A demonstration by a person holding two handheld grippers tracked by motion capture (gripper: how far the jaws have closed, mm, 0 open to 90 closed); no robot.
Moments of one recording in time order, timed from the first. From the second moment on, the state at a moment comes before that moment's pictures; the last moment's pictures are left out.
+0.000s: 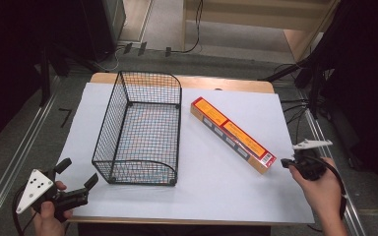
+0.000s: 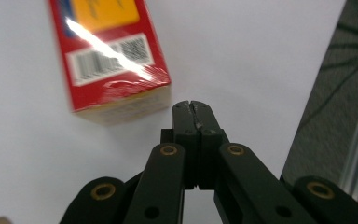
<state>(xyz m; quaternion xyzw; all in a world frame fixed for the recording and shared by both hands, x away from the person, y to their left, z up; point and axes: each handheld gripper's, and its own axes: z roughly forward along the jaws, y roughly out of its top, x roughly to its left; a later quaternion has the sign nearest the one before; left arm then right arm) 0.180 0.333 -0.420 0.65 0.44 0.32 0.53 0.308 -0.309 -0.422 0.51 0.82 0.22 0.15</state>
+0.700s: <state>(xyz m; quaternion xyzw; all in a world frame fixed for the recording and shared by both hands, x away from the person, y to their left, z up) 0.178 0.333 -0.420 0.66 0.44 0.31 0.53 0.361 -0.273 -0.443 0.49 0.86 0.11 0.02</state>
